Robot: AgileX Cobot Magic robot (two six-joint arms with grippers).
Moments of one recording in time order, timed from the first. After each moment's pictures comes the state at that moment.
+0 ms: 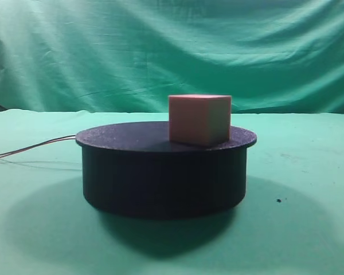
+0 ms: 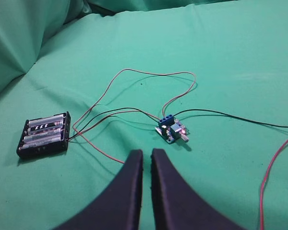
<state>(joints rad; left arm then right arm) 0.03 -0.02 0.03 0.22 0.37 -0.08 0.14 -0.01 0.03 0.16 0.34 -0.19</state>
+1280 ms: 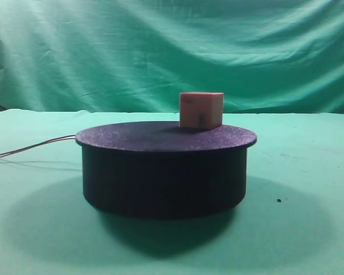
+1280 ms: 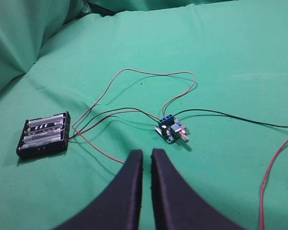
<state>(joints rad) 0.03 -0.02 0.03 0.22 0.37 -0.08 0.26 0.65 -0.40 0.42 0.56 -0.38</state>
